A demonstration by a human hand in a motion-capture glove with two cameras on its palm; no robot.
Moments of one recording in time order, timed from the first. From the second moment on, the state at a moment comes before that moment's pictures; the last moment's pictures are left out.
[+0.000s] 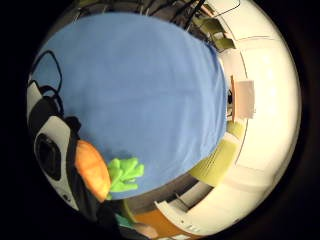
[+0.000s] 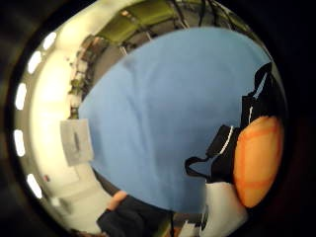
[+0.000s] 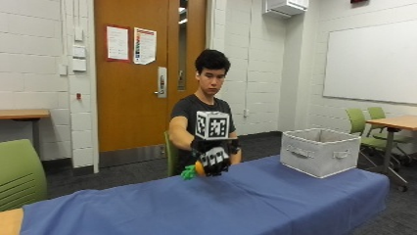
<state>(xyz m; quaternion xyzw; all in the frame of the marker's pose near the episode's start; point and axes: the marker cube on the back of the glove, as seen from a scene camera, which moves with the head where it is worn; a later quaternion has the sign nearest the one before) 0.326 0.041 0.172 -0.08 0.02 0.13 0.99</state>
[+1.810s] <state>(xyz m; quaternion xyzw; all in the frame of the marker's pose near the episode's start) -0.097 -0.003 0.014 0.02 0.03 -0.13 0.99</state>
